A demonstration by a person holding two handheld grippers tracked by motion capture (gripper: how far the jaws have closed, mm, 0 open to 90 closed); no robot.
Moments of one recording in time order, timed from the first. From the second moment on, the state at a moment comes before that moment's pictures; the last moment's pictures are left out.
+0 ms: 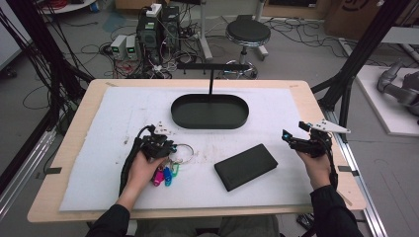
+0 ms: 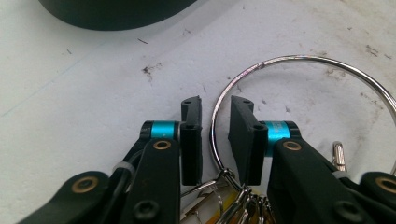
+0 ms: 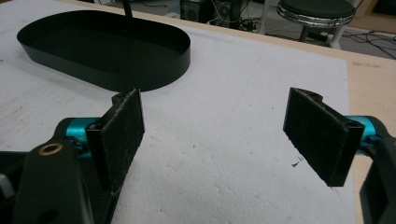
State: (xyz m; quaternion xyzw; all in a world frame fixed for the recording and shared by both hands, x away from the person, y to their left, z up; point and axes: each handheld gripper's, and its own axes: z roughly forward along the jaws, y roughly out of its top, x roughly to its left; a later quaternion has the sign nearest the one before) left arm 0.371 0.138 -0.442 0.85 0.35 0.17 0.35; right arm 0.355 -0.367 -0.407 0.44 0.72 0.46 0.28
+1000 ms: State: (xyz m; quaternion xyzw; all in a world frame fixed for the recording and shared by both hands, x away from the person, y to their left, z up) left arm 0.356 0.155 -0.414 0.80 0.35 0.20 0.45; right arm 0.355 -0.368 -0.407 0.44 0.72 0.47 0.28
